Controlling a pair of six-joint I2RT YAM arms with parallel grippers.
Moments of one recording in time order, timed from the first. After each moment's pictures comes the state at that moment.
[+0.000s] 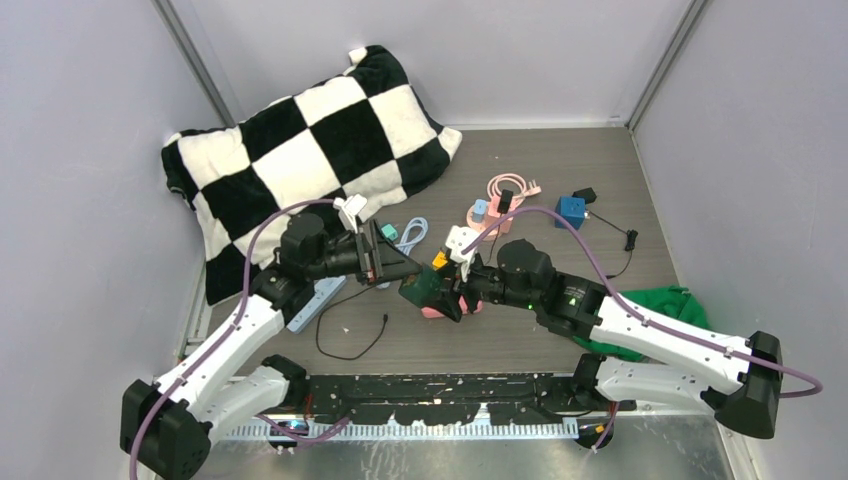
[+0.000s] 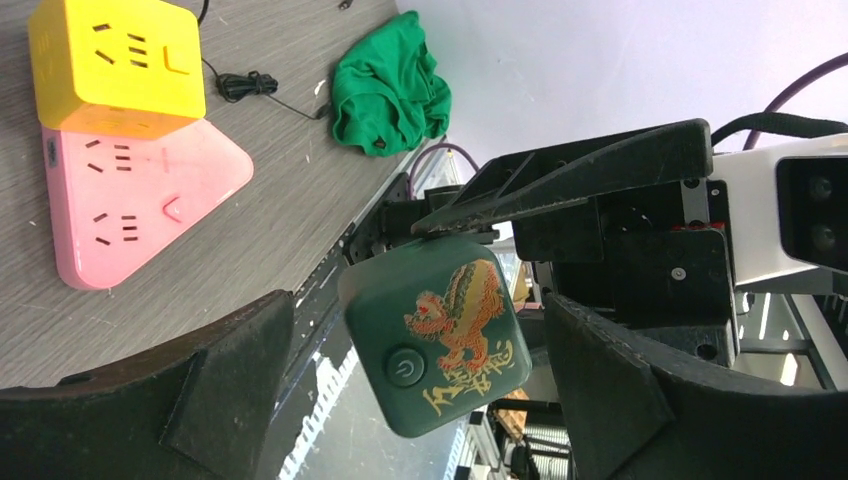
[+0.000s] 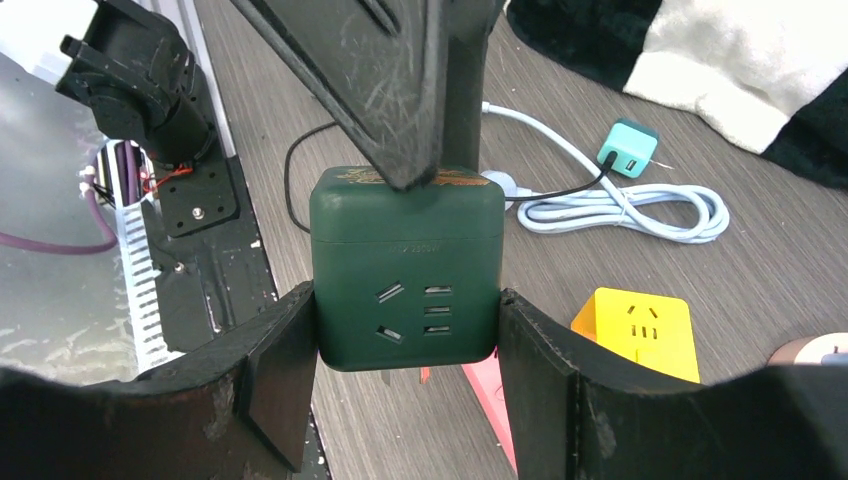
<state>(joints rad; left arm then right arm) -0.47 0.91 0.67 -0.02 0.77 -0.97 1.04 0.97 0.82 -0.14 -0.15 0.01</state>
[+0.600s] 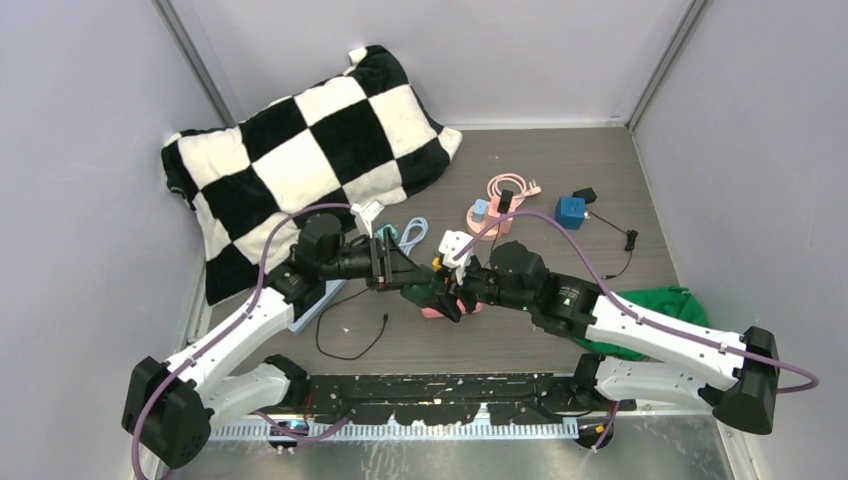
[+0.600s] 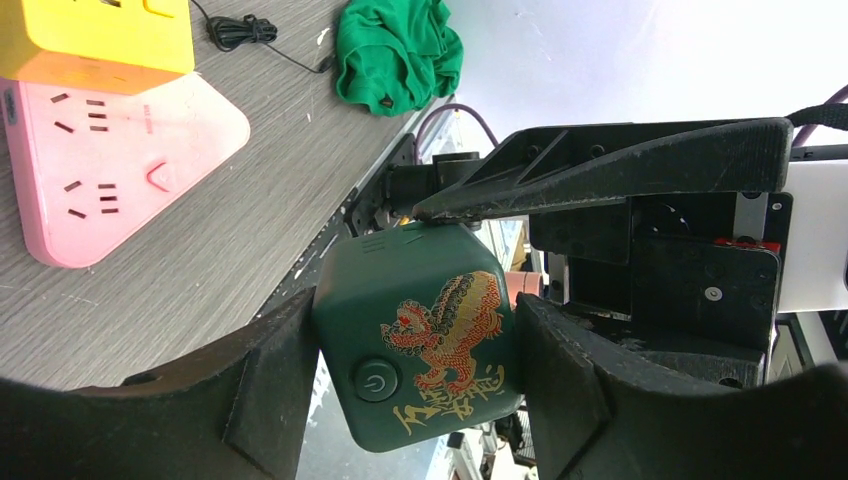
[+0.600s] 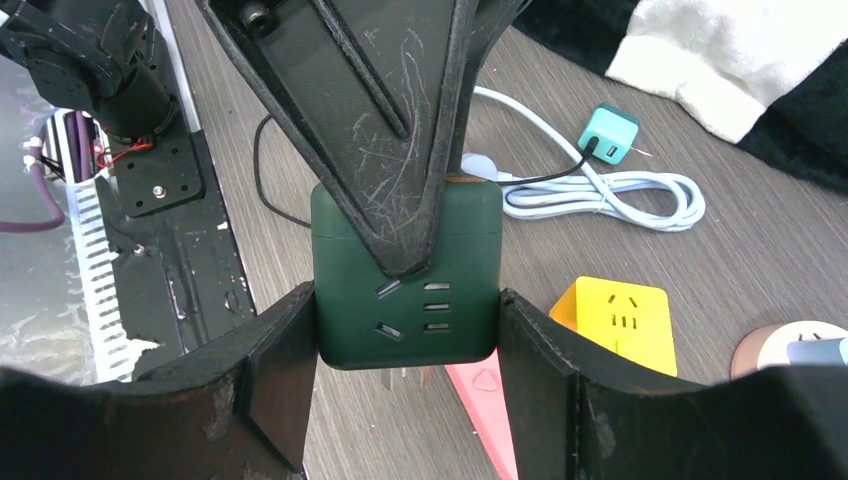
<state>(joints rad) -0.55 1.01 0.67 -0.01 0.78 -0.97 1.05 1.00 0.82 -0.16 -0.10 -0.06</state>
